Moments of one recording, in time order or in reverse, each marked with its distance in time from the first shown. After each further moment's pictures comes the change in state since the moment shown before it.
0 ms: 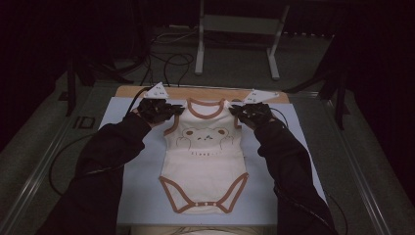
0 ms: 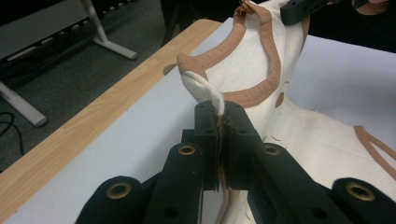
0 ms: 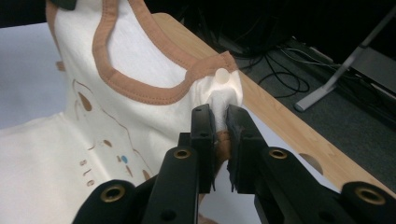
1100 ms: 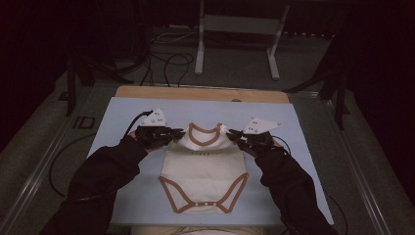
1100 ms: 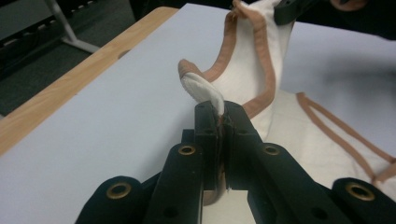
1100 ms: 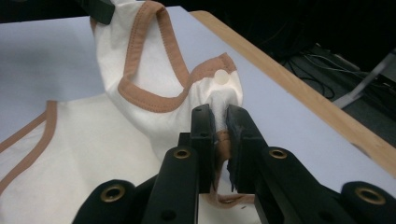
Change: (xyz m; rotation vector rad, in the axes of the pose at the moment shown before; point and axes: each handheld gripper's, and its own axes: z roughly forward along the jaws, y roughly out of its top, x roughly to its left) left arm -0.054 -0.036 -0.015 -0.001 -0.091 0.042; right arm 0.062 -0.033 -0.033 -0.031 0.074 -0.024
